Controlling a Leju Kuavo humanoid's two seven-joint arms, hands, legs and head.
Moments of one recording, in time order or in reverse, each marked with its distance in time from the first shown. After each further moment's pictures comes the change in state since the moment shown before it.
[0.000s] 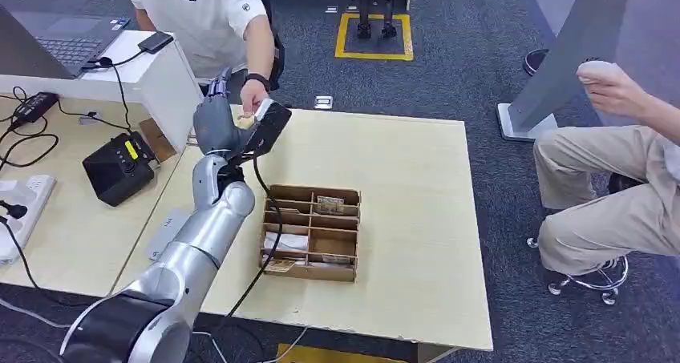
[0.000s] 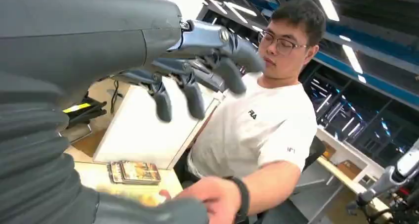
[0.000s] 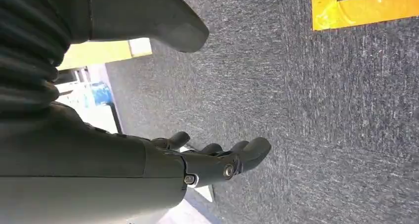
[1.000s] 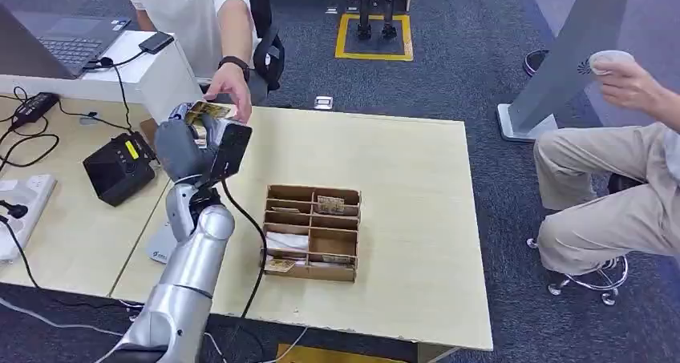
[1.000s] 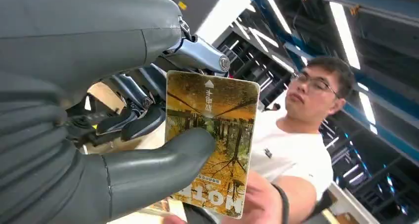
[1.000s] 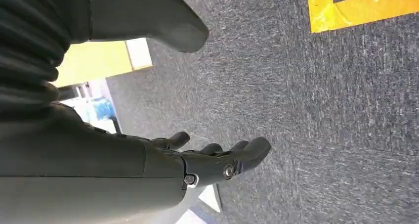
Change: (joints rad) left arm 0.199 -0.039 0.157 -0.338 -0.007 0.006 -0.075; right arm 0.003 0.044 -0.068 -0.080 0.000 0.018 -0.021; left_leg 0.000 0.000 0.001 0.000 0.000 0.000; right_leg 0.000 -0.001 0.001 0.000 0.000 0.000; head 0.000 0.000
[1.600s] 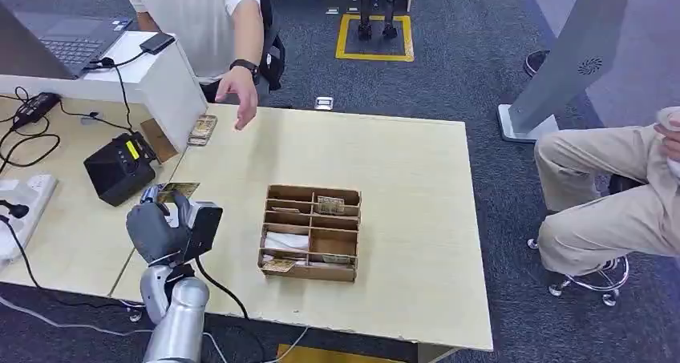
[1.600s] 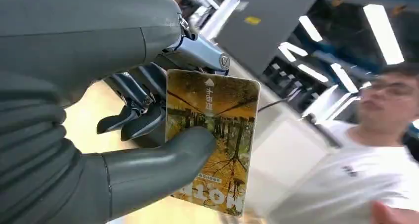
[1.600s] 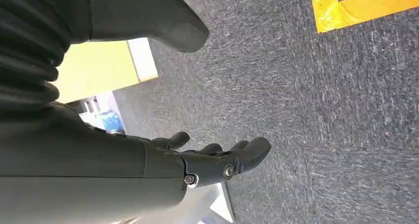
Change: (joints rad) left arm 0.342 -0.081 0.263 -0.200 0.017 0.003 -0.301; right arm 0.001 0.040 -0.080 -0.077 0.000 0.027 0.000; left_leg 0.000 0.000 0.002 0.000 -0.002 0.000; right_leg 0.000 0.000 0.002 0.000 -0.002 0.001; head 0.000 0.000
